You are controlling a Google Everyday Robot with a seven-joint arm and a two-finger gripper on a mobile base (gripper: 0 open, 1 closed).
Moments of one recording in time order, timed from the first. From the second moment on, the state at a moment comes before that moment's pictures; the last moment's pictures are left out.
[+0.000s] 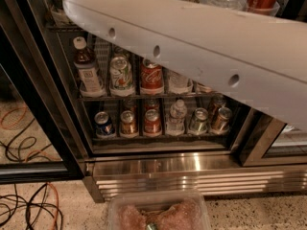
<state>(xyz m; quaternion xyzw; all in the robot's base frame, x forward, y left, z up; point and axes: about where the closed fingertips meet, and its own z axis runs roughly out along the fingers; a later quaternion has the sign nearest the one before) 0.661 0.096 1.078 -0.11 0.79 0.05 0.60</state>
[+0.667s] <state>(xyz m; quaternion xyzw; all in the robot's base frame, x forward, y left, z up) 0.682 0.078 1.067 -0.10 0.79 0.03 0.60</state>
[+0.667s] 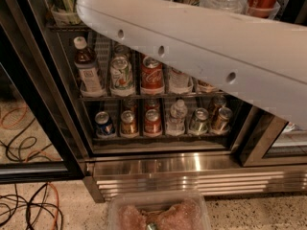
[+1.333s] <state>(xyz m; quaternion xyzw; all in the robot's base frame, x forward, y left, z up) 0.683 0.078 1.066 -0.10 0.79 0.03 0.60</state>
